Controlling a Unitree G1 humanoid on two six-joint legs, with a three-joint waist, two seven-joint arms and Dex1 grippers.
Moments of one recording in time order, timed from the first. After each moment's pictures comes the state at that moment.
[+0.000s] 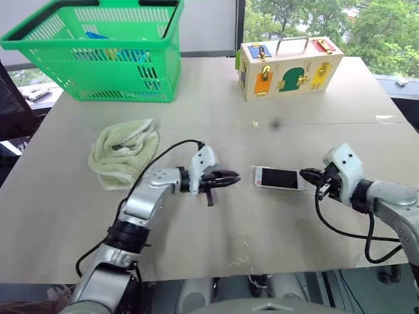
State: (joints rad) left arm -0.44 0.45 -0.25 0.06 -0.27 0.33 -1.05; right arm -0.11 -0.69 -0.12 -0.57 0.37 0.95 0.57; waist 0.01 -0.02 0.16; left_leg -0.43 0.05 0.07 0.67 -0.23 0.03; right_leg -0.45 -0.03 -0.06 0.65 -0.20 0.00
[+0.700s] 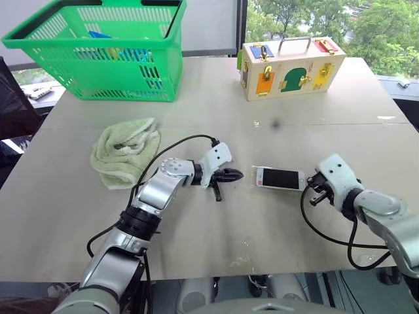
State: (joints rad) left arm -0.54 0.45 -0.34 0.09 -0.14 0.45 -0.99; right arm -0.13 -0.69 0.08 -0.66 0.24 1.10 0.37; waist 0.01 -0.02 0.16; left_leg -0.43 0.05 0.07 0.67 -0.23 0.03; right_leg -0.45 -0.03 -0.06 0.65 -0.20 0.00
